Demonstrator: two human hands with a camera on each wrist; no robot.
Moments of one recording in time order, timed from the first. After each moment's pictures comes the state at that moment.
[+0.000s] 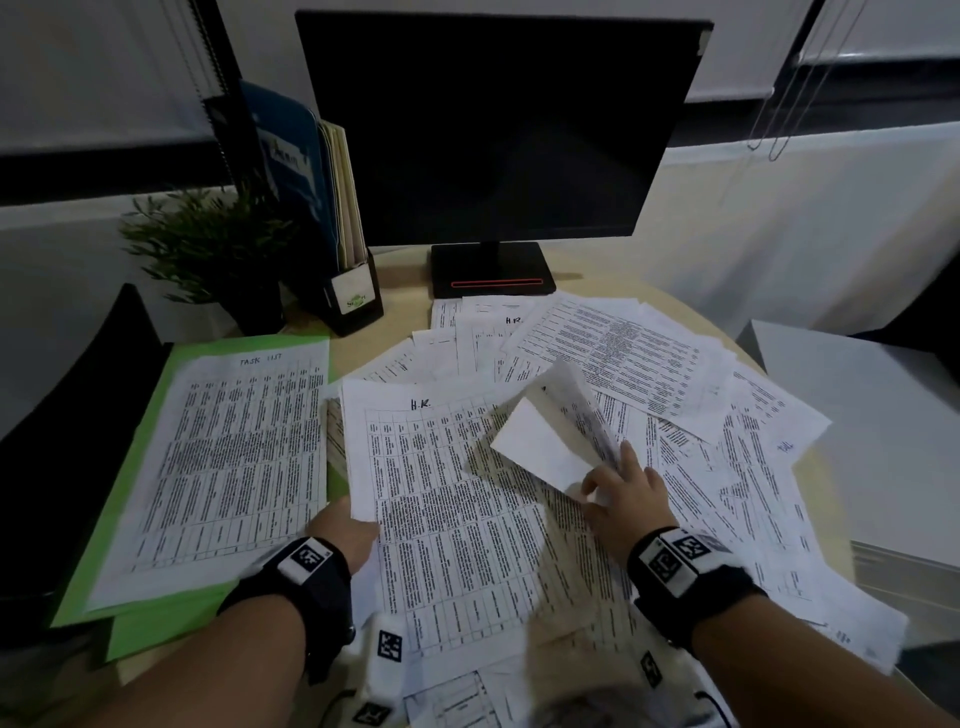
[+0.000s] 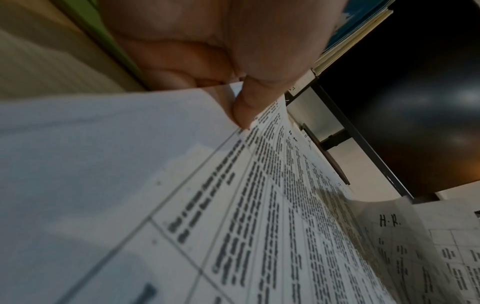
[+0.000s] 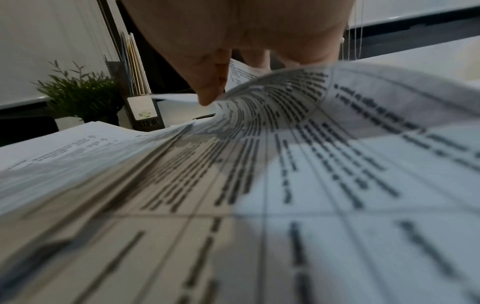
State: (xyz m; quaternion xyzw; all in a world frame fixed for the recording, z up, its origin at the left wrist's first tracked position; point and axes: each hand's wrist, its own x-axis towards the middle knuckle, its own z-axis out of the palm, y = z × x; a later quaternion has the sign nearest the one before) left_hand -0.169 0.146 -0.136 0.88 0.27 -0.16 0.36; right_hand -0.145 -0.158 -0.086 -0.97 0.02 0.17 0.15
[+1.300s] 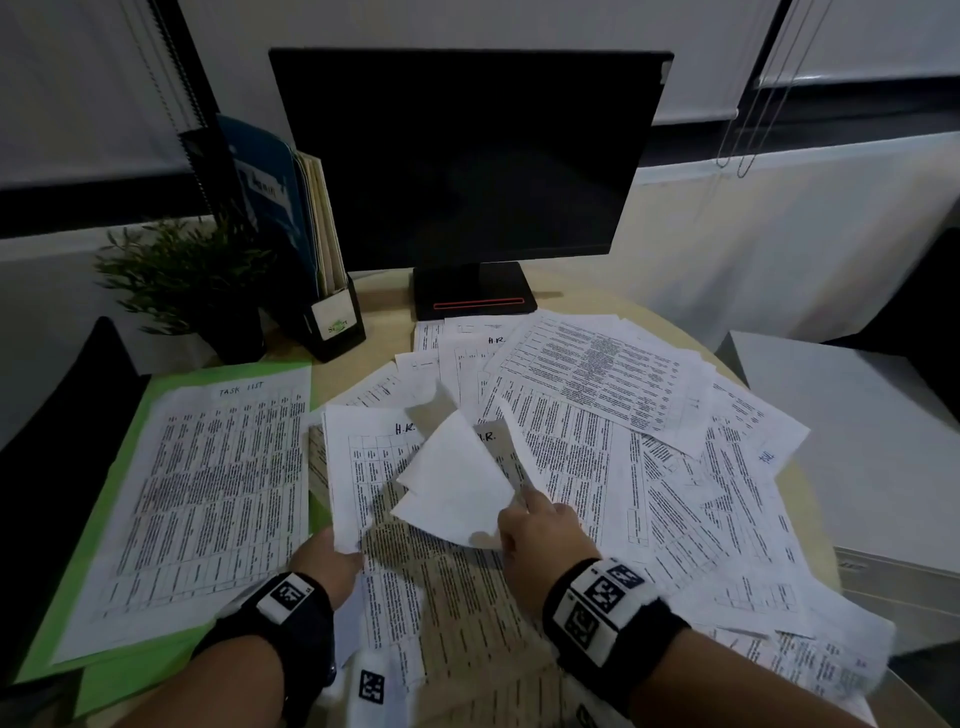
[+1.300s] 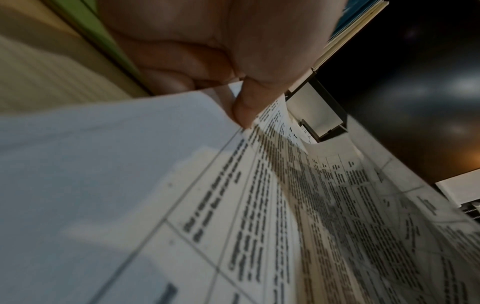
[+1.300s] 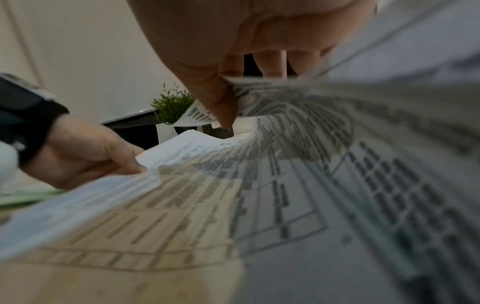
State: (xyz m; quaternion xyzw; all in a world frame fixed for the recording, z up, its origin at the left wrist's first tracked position) left_hand -0.168 0.147 -0.138 0.87 0.27 -0.17 0.38; right_hand -0.170 -0.092 -0.049 -0.97 -0.09 0.18 0.11
